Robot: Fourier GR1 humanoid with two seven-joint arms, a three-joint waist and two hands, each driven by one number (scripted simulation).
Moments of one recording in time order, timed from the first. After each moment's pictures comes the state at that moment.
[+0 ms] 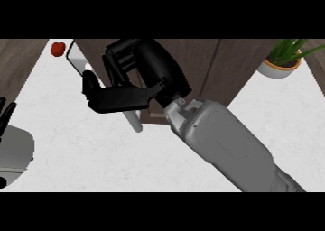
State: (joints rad) left arm 0.05 0.58 0.11 -1.40 0.84 -0.43 -0.36; right arm -0.96 0.00 0.42 -1.39 -0.35 -0.29 0.34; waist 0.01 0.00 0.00
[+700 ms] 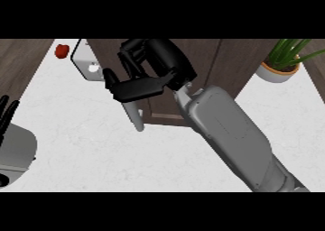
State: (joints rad) left arm 0.04 0.55 0.13 -1.41 0.82 -0.43 -0.32; right arm -0.96 -0.01 0.35 -1.21 -0.33 -0.06 0.14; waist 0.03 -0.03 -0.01
